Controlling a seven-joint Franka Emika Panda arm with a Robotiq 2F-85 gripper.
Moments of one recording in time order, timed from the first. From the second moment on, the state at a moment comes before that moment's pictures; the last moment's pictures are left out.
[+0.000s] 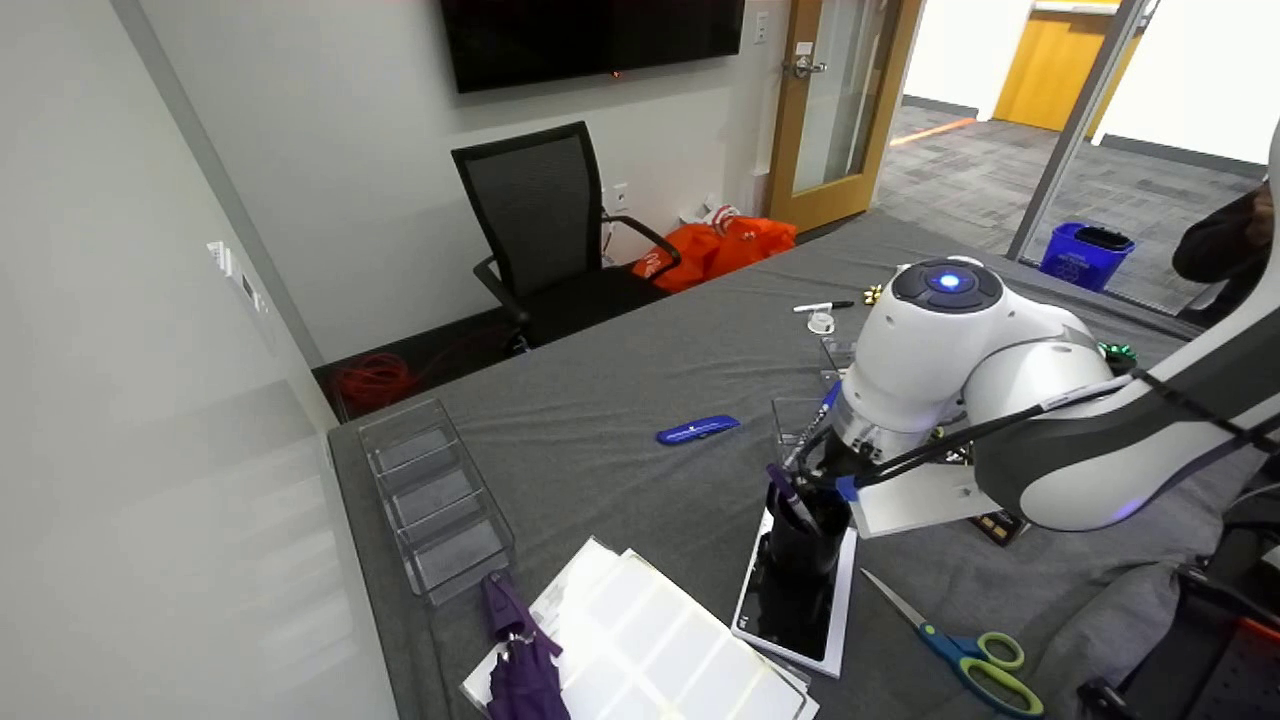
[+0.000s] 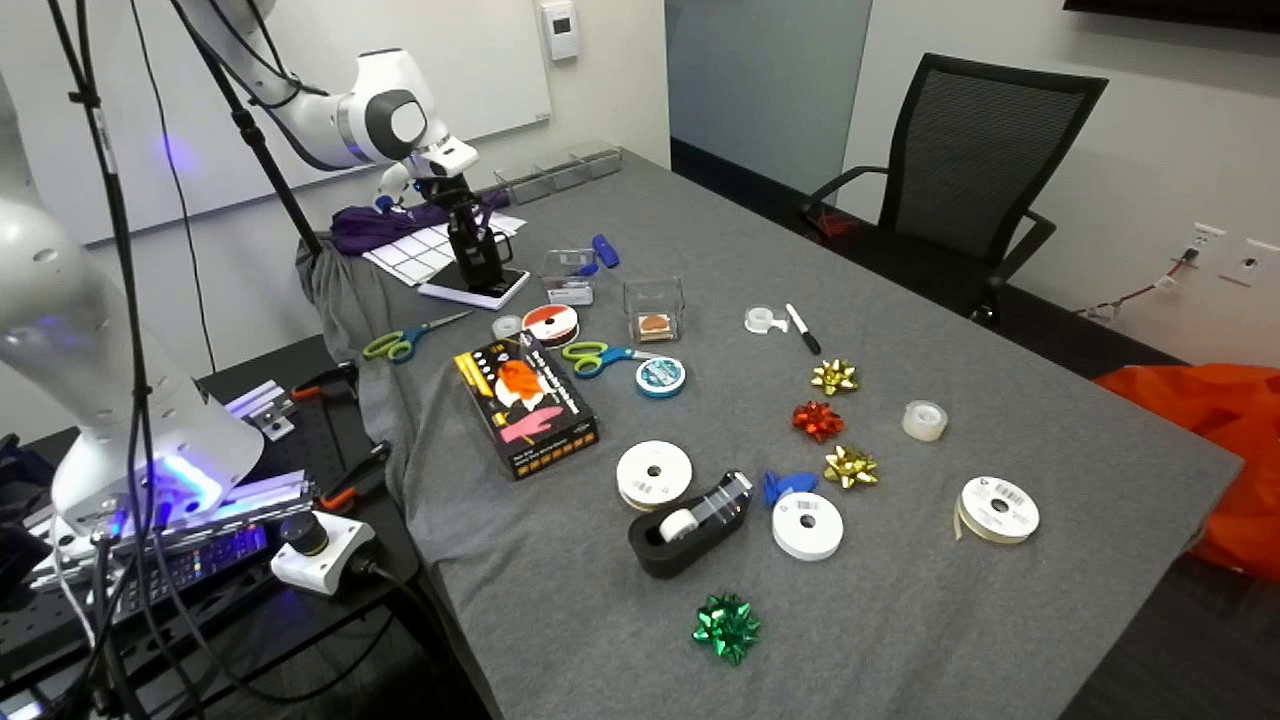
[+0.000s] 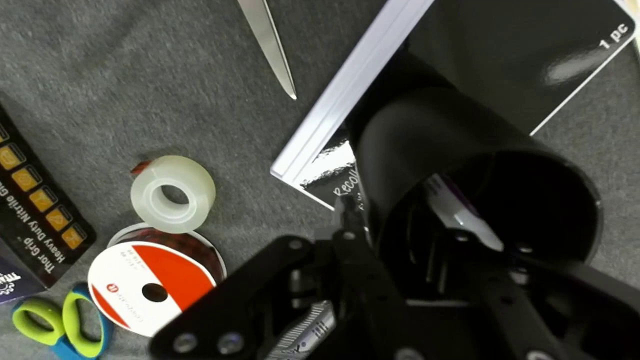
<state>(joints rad) 0.34 0.30 0.09 -2.37 -0.35 2.75 1.12</state>
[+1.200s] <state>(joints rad) 0.35 0.22 0.10 -2.38 -0.17 2.64 0.84</state>
